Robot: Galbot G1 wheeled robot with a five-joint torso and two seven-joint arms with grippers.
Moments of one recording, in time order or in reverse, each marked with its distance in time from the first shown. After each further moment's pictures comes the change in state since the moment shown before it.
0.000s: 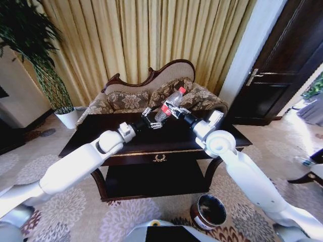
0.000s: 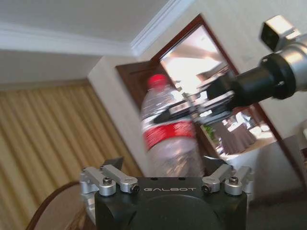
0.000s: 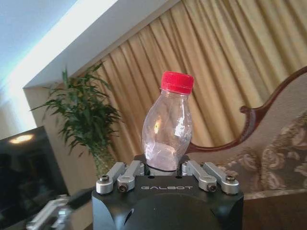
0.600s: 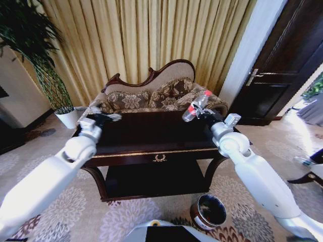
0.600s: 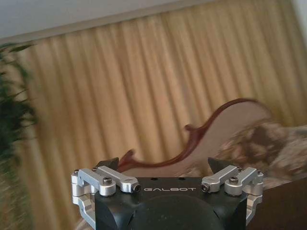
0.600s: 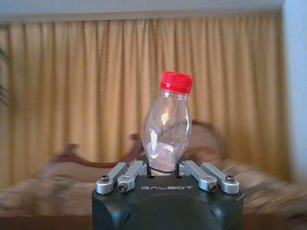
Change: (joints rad) left arm 0.487 0.129 -0.662 -0.138 -0.201 0.389 -0.506; right arm -0.120 -0.045 0.140 -0.117 -0.500 0.025 0.119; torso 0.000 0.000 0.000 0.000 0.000
